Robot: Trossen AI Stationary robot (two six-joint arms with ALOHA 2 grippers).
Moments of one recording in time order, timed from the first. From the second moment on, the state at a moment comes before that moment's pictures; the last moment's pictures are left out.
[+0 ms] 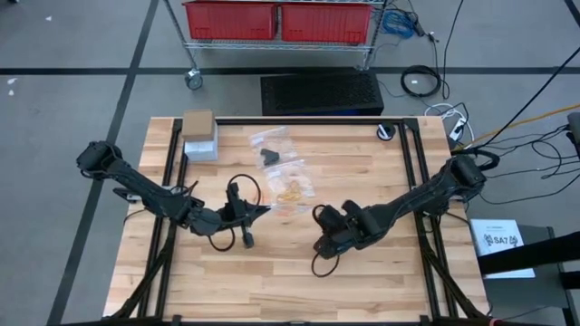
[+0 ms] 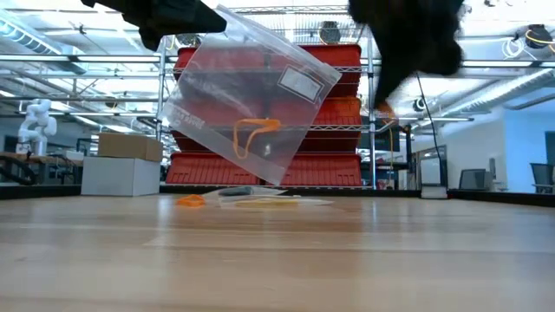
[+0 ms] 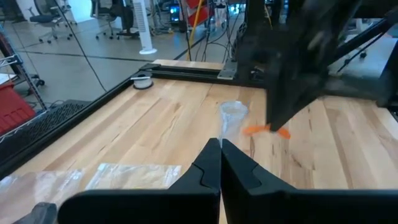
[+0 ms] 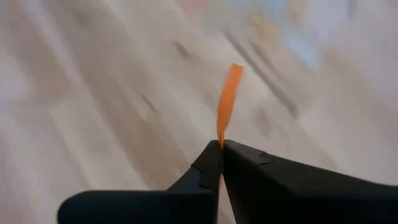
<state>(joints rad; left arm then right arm) -0.47 1.24 0.63 0.36 -0.76 -0.15 0.43 1.69 1.28 -0.79 0.43 1.01</state>
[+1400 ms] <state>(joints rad) -0.44 1.24 0.63 0.35 -0.65 -0.18 0.16 1.75 1.49 -0.57 0.21 0.17</state>
